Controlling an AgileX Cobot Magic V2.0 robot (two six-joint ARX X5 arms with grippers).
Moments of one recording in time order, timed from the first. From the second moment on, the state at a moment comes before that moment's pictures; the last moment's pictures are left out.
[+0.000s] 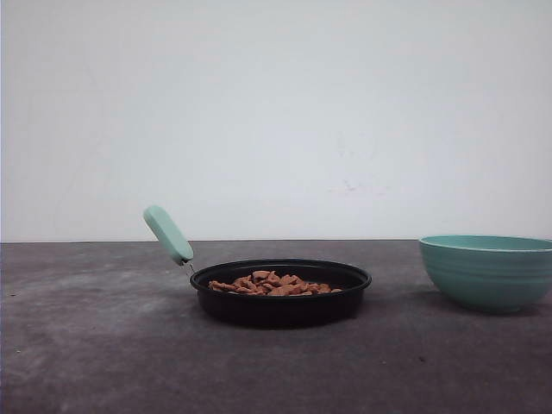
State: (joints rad) left arm -0.35 0.37 0.96 -0.89 -0.21 -0.24; right arm 0.10 0.01 0.02 -0.17 -0.11 0.13
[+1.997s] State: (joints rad) left arm -0.05 0.00 0.03 -0.18 -0.05 -0.13; right arm 0.10 0.01 0.02 -0.17 -0.11 0.13
